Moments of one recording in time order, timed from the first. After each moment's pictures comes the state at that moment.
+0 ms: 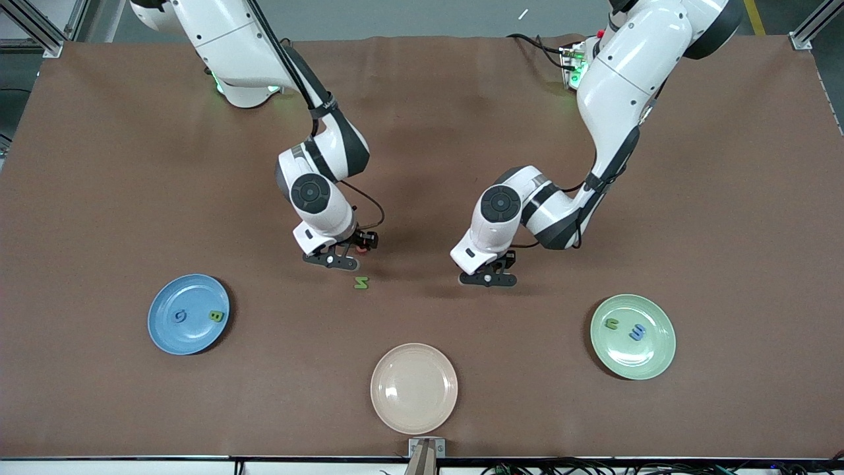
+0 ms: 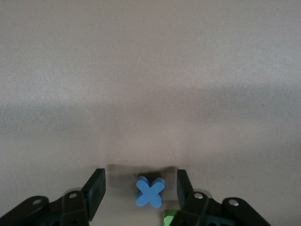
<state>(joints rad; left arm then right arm) -0.30 0.76 -0.36 -1.68 0.41 2.42 -0.80 0.65 0.56 -0.07 -1.91 0.16 2.43 0.67</state>
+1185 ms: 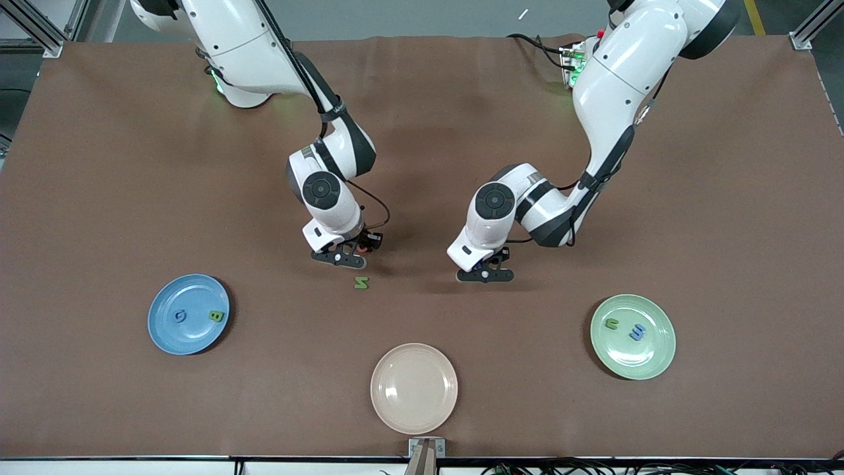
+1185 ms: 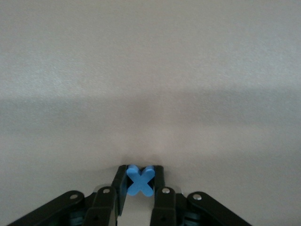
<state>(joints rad) -0.31 0.76 -0.36 -1.69 0.41 2.41 -0.86 0.67 0.60 -0.07 -1.92 0.16 2.52 0.68</state>
